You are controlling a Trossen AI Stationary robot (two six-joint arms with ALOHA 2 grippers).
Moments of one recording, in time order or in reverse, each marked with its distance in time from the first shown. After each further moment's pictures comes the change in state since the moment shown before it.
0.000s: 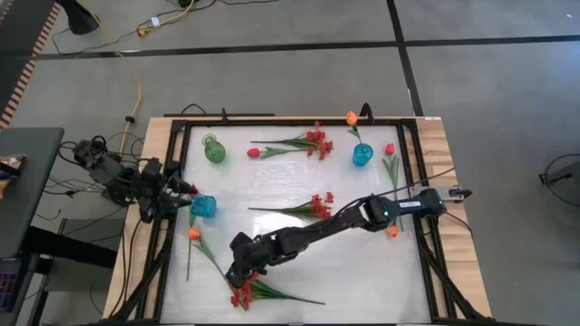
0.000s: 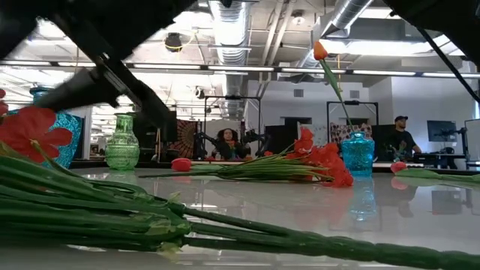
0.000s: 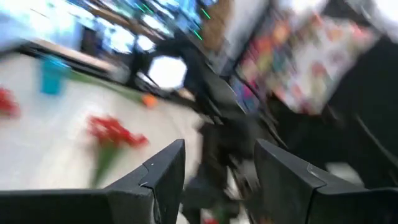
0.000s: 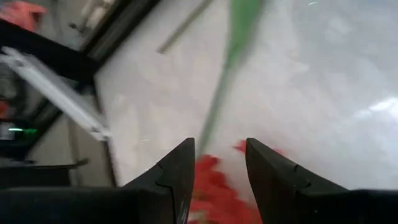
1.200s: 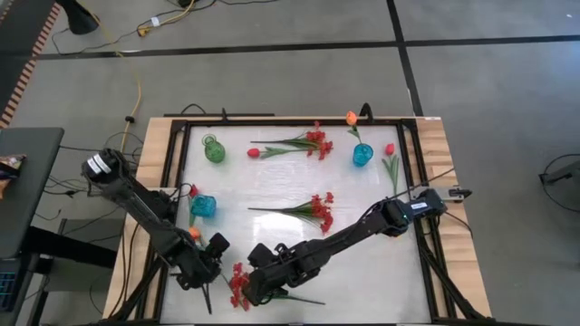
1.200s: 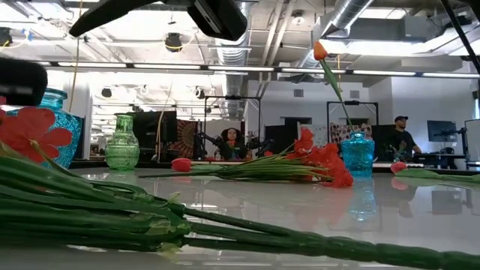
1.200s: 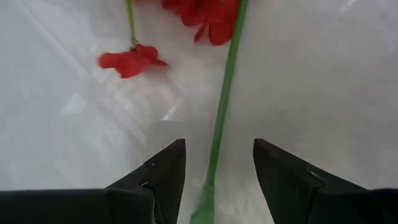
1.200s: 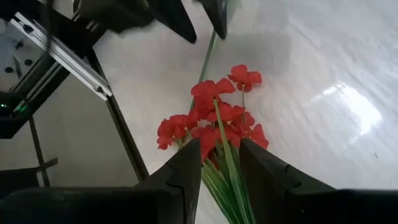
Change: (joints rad) left arm -0.235 1.204 0.018 0.053 0.220 0.409; right arm 0.131 -0.152 0.004 -0.326 0.163 0.126
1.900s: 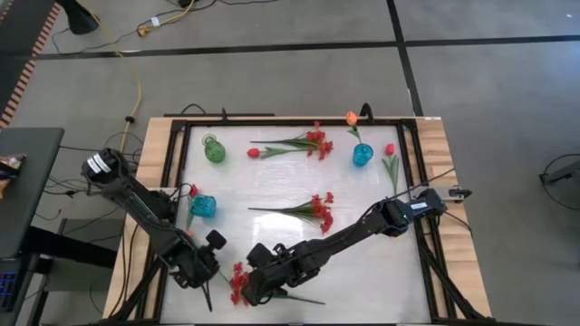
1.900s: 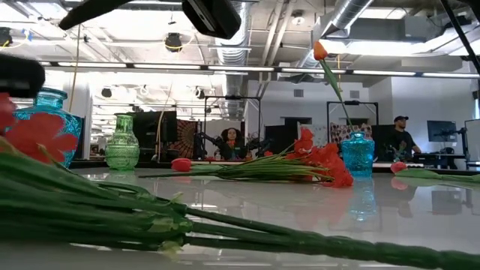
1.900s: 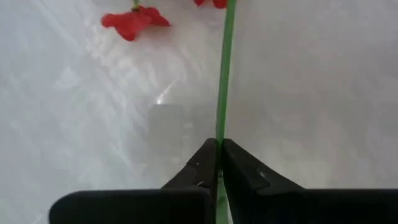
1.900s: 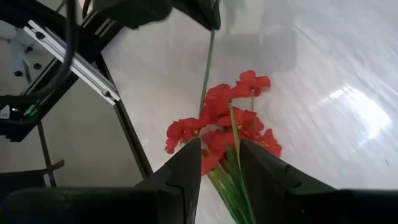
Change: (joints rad) left arm -0.001 -0.043 0.050 -0.182 0.018 -0.063; right arm -0.001 0.001 0.000 0.045 -0.003 0.002
